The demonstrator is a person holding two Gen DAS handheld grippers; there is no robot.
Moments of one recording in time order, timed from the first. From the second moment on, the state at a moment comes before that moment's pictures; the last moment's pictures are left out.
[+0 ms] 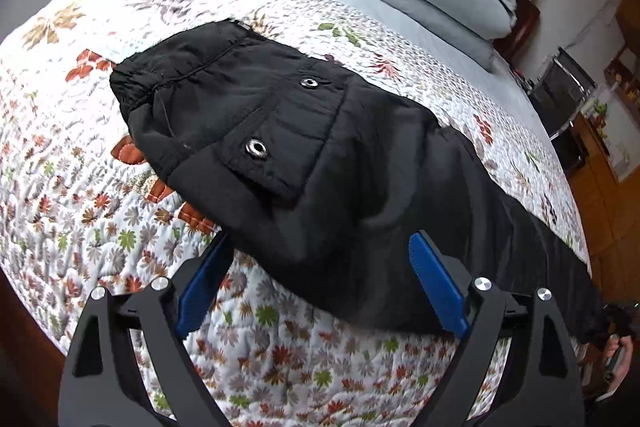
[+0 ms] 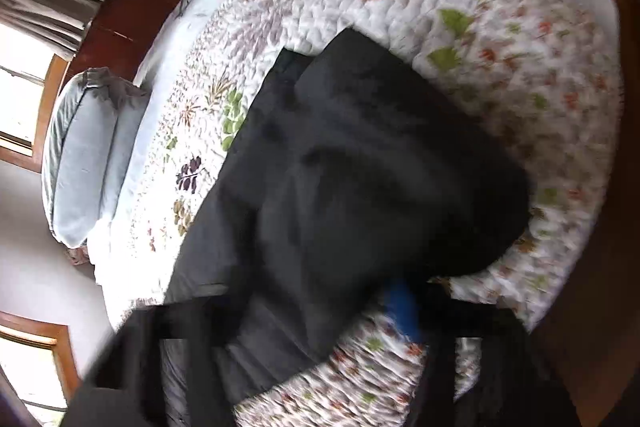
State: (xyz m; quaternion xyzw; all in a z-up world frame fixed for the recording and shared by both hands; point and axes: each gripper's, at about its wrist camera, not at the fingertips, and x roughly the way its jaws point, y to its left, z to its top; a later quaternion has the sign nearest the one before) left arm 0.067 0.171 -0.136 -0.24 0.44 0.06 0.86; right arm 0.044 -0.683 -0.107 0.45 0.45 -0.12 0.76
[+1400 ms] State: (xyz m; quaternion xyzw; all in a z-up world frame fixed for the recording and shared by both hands) left arm 0.062 0.249 -0.149 -0.30 0.40 0.14 0.85; right arm 0.007 -0.686 -0.129 0.42 0.43 -0.08 0.79
